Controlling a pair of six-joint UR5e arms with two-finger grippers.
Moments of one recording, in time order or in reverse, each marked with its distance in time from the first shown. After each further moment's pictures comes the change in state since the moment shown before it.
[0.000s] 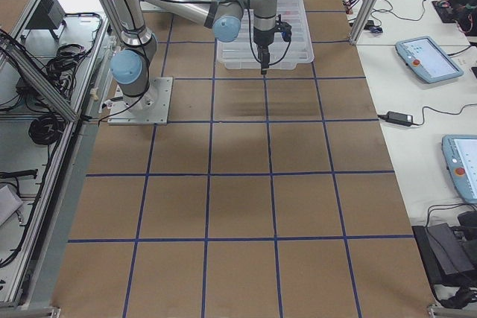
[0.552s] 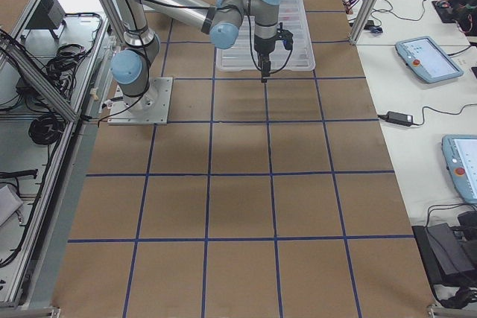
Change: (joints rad) left arm -0.012 -0.011 -0.015 0.008 -0.002 -0.017; right arm -0.082 -0.001 0.000 -0.001 -0.004 -0.069
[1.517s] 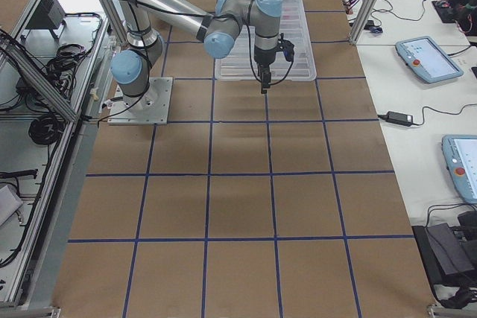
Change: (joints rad) left arm -0.024 -0.022 -0.038 0.014 0.011 -0.039; right arm -0.086 -0.001 -0.005 -0.001 0.010 -0.100
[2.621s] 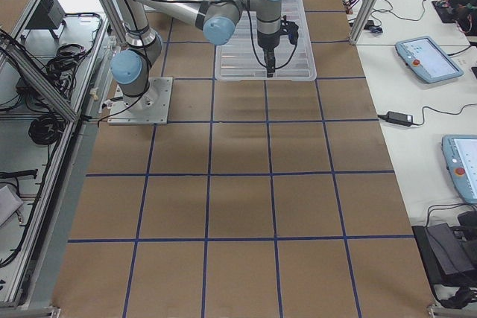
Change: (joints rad) left arm 0.002 -0.059 -0.093 0.136 -0.065 0.014; right arm 0.062 -0.046 -0.099 0.104 0.147 0.108
